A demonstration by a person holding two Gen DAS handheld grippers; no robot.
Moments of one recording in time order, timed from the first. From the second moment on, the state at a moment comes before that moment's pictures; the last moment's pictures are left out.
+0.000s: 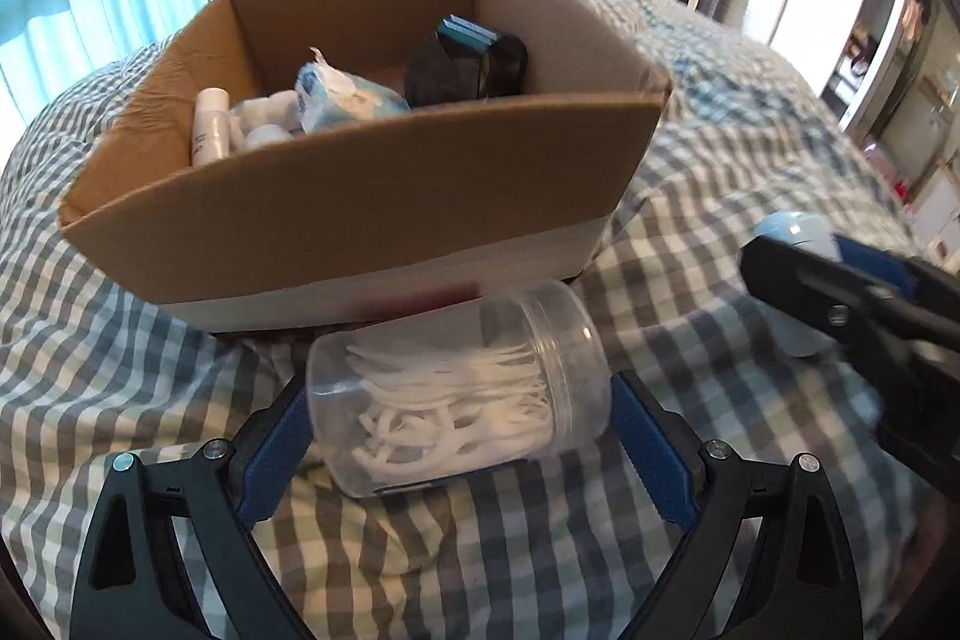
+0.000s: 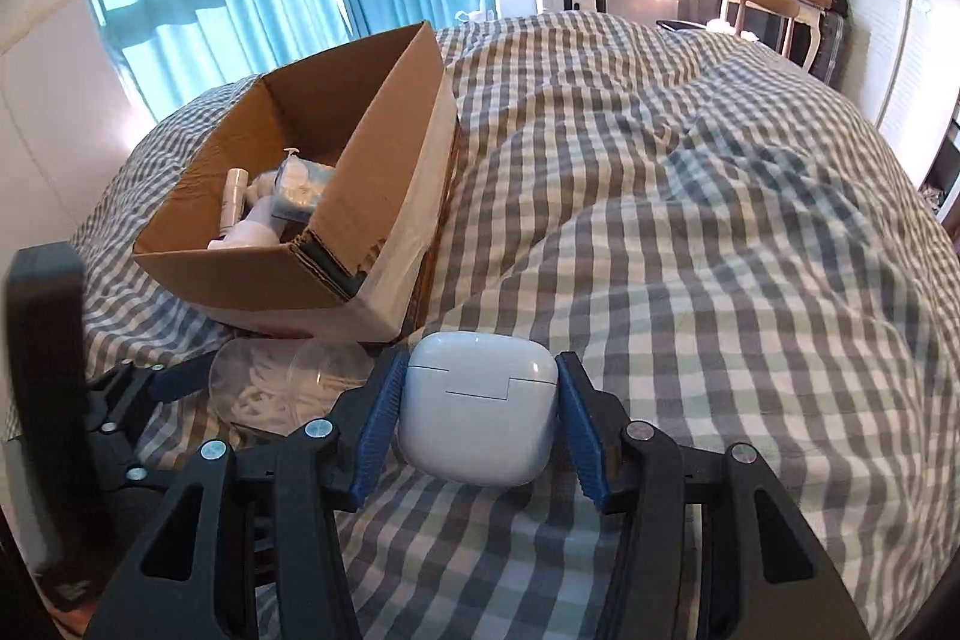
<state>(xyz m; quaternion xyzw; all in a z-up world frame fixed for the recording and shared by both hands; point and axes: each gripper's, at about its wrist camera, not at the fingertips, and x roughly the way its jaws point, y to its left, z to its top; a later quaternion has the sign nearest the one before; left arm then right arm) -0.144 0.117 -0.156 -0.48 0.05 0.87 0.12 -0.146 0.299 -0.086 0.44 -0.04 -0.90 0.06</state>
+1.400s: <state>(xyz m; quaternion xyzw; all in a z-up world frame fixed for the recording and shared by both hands) -0.101 0.040 -0.004 -0.33 0.05 0.94 0.09 -0.097 0.239 0.032 0.35 0.02 -0.93 0.10</state>
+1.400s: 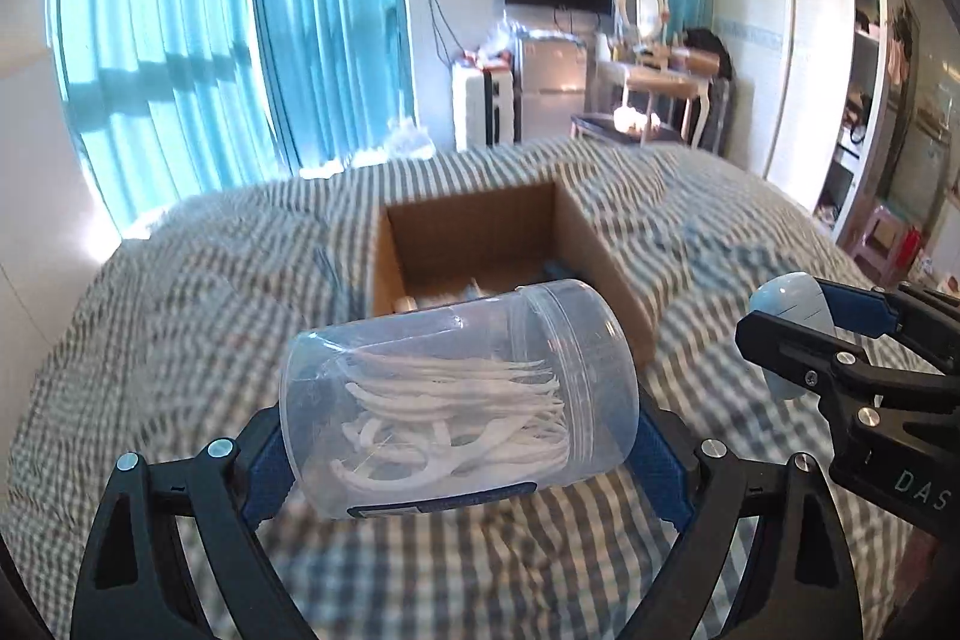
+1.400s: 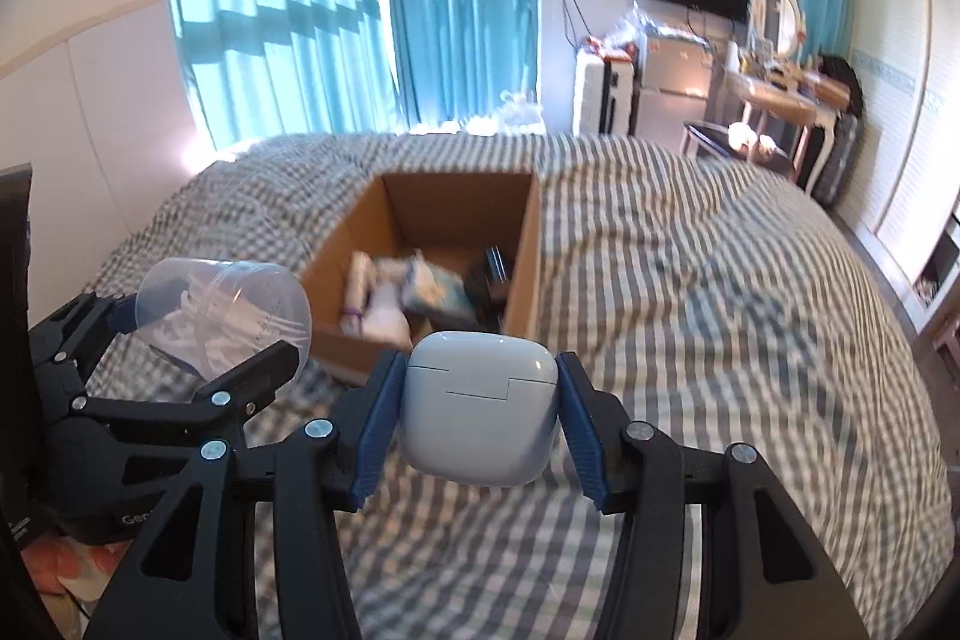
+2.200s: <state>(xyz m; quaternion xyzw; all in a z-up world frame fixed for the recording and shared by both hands) -0.294 0.039 -0.033 -0.34 0.07 0.93 0.07 -0.324 0.205 0.033 0.37 -0.01 -0.92 0.10</state>
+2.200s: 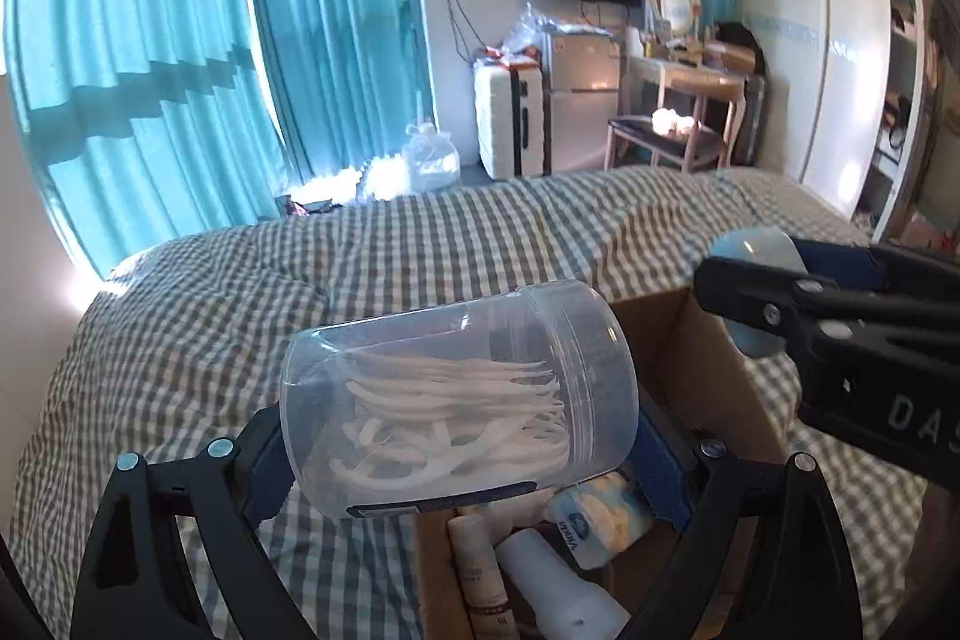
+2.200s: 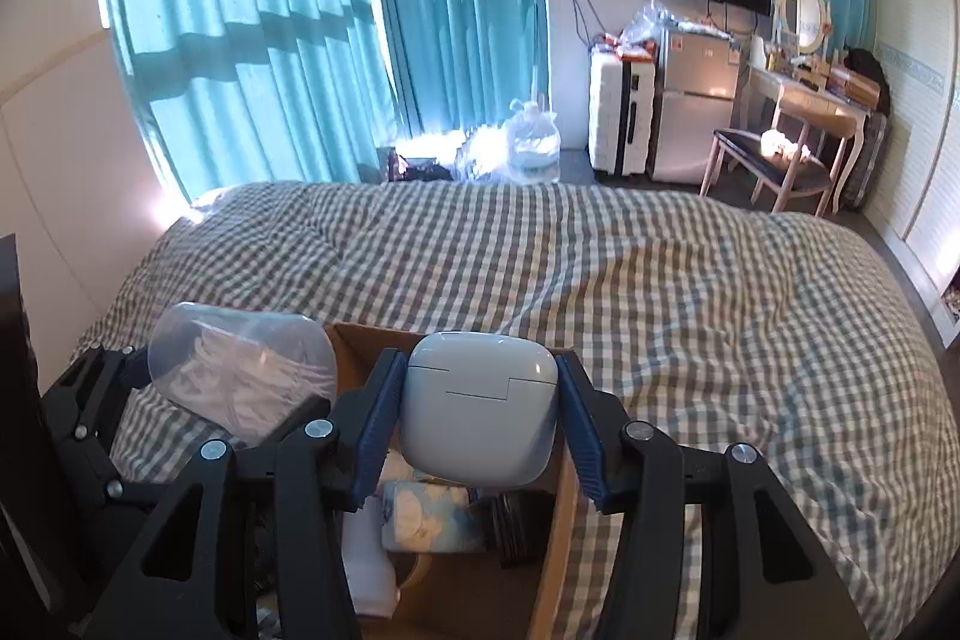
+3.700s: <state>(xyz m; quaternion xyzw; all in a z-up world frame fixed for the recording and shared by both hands) -0.247 0.035 0.058 -0.29 0.06 0.95 0.10 -0.284 0.234 0.108 0.30 -0.06 -0.95 0.04</state>
